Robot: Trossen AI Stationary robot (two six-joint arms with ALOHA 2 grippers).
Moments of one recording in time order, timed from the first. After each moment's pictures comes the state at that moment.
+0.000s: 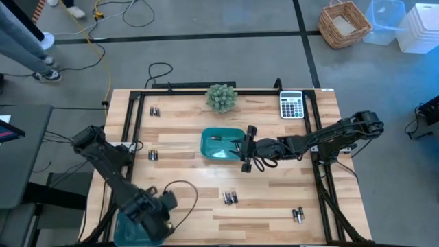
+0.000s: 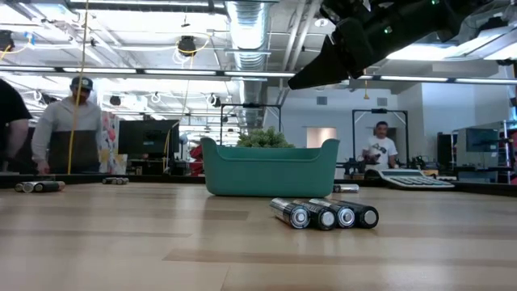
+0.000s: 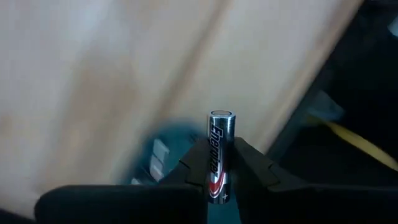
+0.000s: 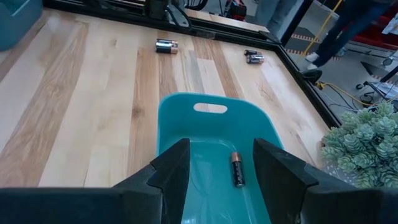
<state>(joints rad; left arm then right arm) -0.85 1.67 1.43 -1.07 -0.12 -1.39 0.15 1.43 0.74 0.27 0.42 -0.10</state>
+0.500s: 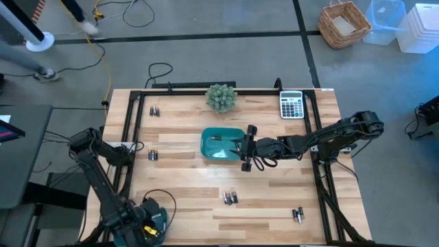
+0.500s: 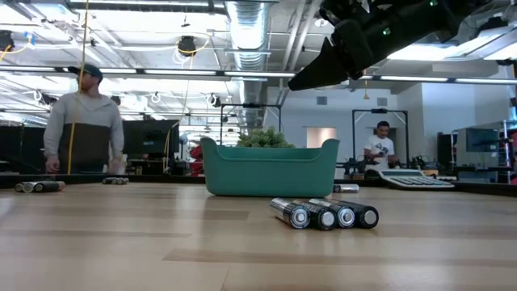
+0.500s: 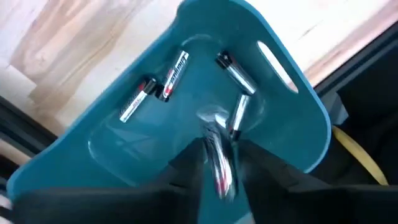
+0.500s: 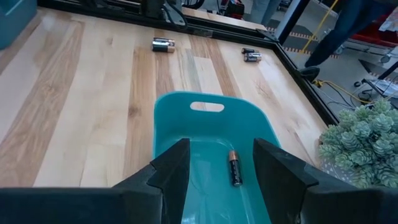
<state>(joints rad) -1.01 1.67 1.36 -1.07 -0.06 -1.87 0.15 1.43 0.74 0.26 0.42 -0.10</state>
